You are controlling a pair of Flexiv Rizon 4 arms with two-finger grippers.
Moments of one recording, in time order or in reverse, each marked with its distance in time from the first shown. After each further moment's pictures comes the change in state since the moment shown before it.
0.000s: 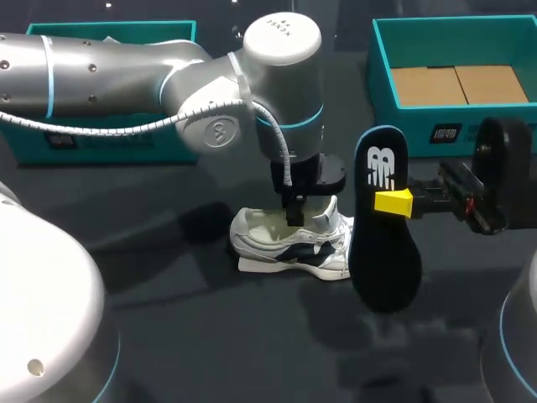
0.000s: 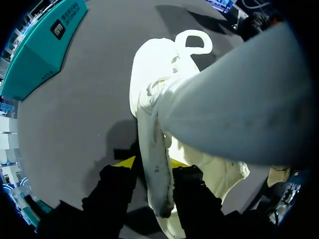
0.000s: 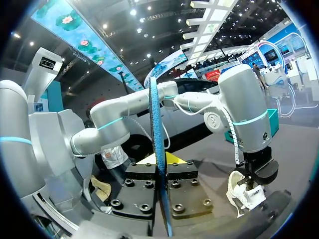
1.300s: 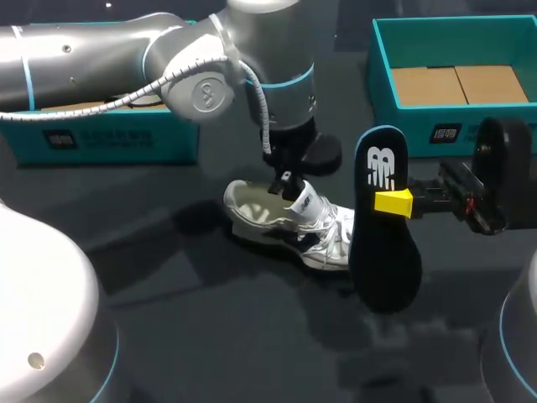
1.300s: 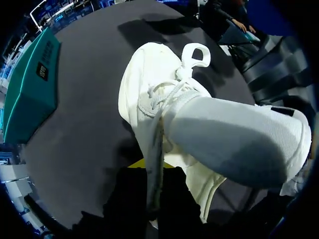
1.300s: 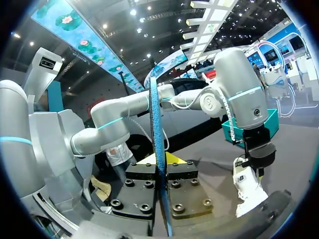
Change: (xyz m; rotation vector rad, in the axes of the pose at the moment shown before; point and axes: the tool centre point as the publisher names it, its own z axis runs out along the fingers) left arm 0.000 -0.003 -0.053 0.058 0.055 0.350; right arm 0.000 0.000 0.000 0.000 0.000 0.000
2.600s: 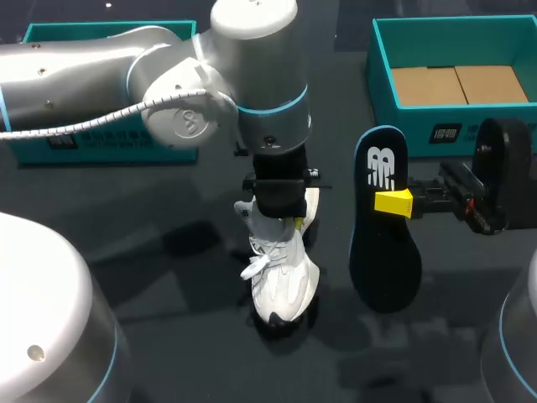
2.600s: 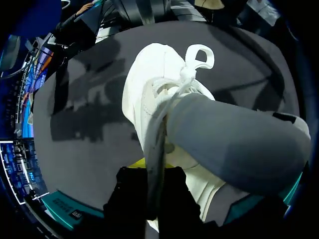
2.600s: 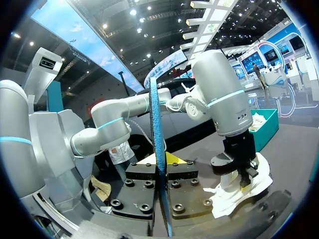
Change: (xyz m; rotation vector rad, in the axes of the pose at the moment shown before) left arm 0.034 -0.021 -0.002 -0.024 -0.032 1.228; right arm 0.000 0.000 0.000 0.000 0.000 0.000
